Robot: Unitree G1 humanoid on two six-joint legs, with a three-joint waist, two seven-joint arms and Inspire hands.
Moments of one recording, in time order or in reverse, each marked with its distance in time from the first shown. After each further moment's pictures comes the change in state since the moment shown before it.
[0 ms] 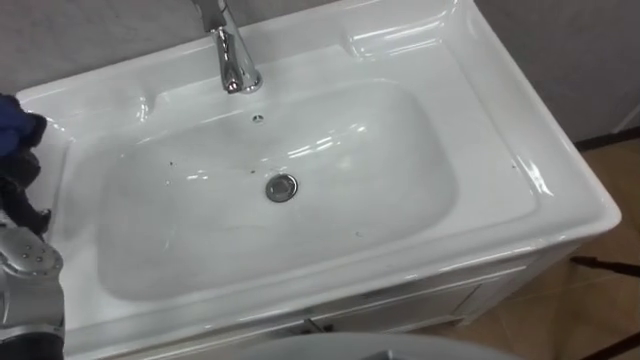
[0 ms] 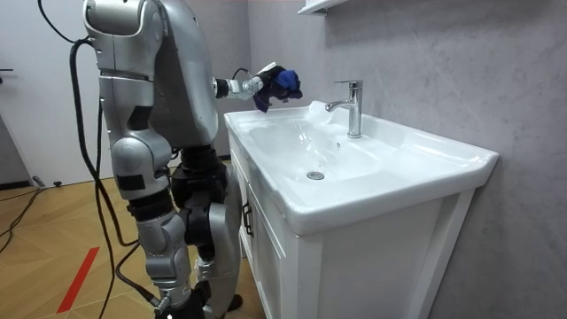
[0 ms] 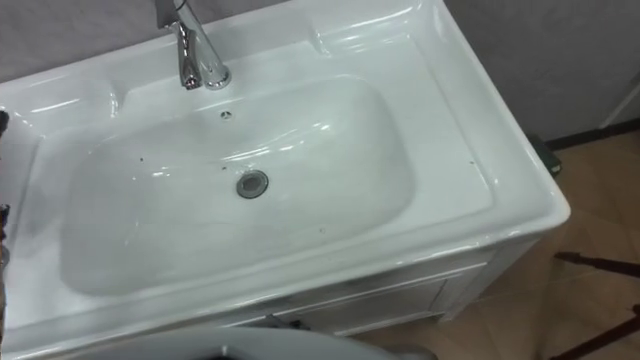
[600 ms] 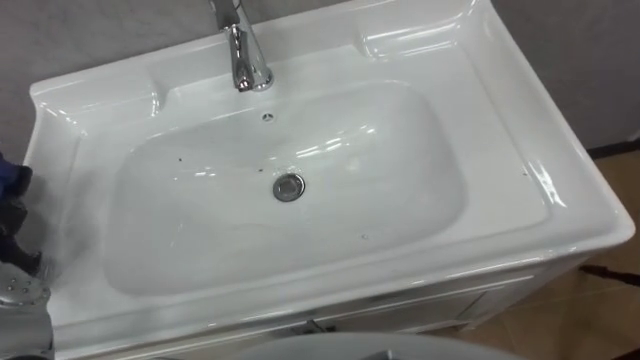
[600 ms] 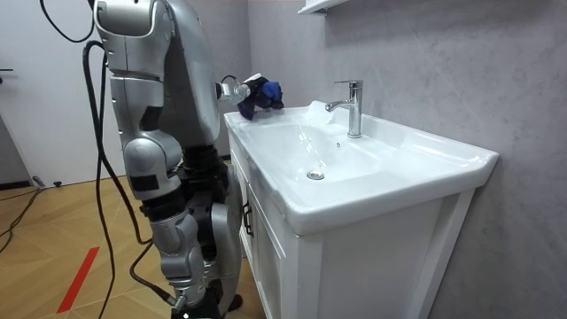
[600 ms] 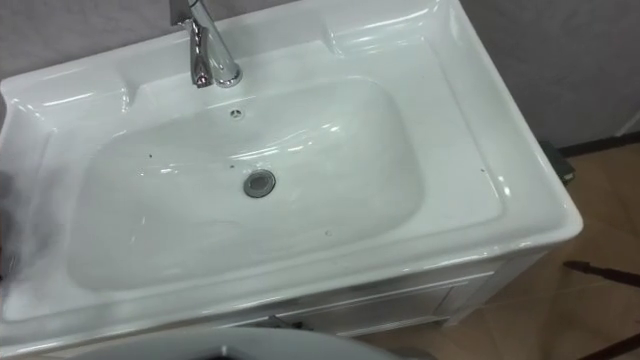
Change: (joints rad) left arm 0.049 0.002 0.051 0.095 -0.030 0.009 -0.003; right arm -0.021 -0.002 -0.012 -0.010 0.004 0.000 0.000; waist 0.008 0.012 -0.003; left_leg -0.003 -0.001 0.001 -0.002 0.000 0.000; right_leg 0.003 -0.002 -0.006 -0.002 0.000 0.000
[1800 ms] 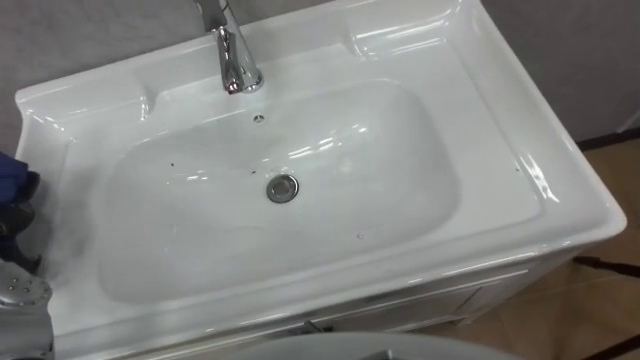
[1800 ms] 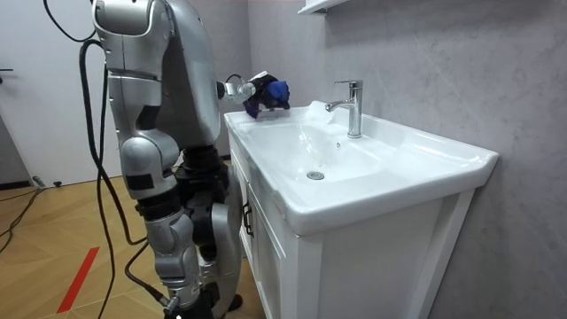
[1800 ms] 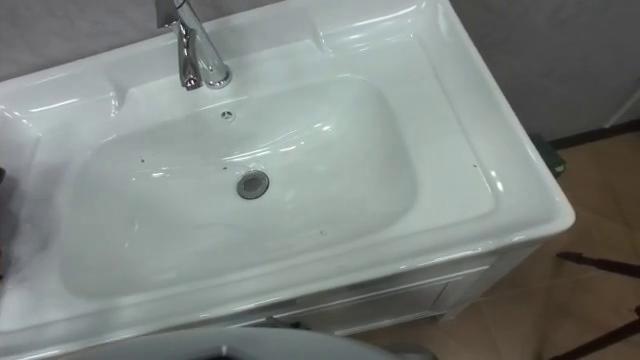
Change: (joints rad) left arm 0.003 0.000 -0.012 -0.085 -0.014 -0.029 0.002; right arm 0.002 0.001 0.001 0.008 0.003 -0.025 -0.029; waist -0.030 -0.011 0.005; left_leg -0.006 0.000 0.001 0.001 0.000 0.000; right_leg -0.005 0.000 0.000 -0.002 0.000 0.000
